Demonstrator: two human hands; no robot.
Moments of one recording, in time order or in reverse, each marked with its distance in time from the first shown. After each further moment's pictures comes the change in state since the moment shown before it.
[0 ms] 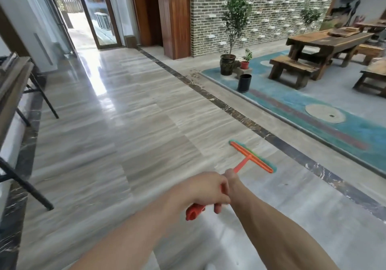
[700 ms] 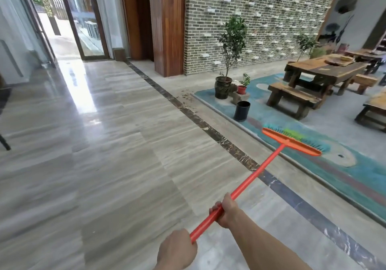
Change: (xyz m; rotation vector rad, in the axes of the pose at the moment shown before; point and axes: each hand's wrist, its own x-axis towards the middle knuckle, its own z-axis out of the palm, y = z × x) left_hand 0.376 -0.202 -0.196 -0.057 0.317 -0.529; right_hand 0.366 -0.265 0.169 0.144 0.122 0.109
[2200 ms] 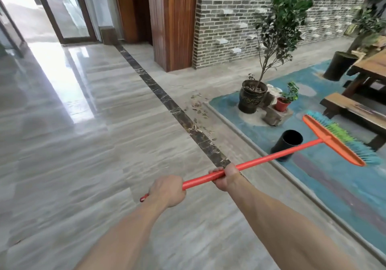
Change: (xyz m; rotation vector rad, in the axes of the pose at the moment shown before) left_hand 1.069 0.137 -0.543 0.362 0.139 0.292; right_hand 0.622 -0.606 0.754 0.148 0.003 0.052
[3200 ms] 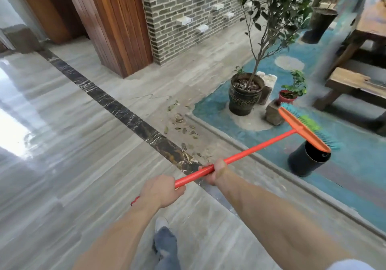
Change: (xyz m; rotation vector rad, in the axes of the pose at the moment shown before) left_hand 0.681 -0.145 -0.166 0.140 -0.186 0.206; right_hand 0.422 -0.306 0.439 0.208 0.163 0.032
